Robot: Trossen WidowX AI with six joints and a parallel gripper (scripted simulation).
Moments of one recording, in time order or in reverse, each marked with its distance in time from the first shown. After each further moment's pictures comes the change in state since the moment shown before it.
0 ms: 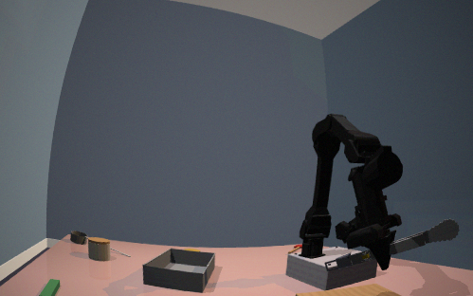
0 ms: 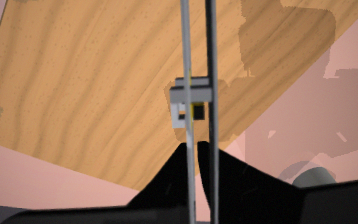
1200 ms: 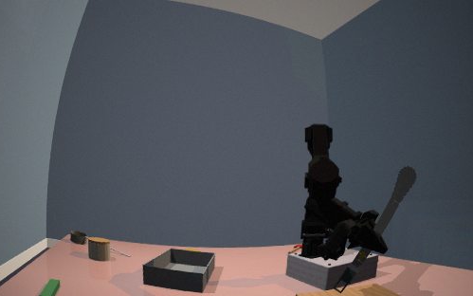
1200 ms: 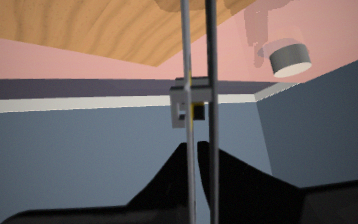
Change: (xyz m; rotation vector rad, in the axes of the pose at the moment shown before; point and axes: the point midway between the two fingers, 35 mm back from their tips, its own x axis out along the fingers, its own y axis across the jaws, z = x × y) arm -0.027 0.004 0.014 -0.020 0.707 -0.028
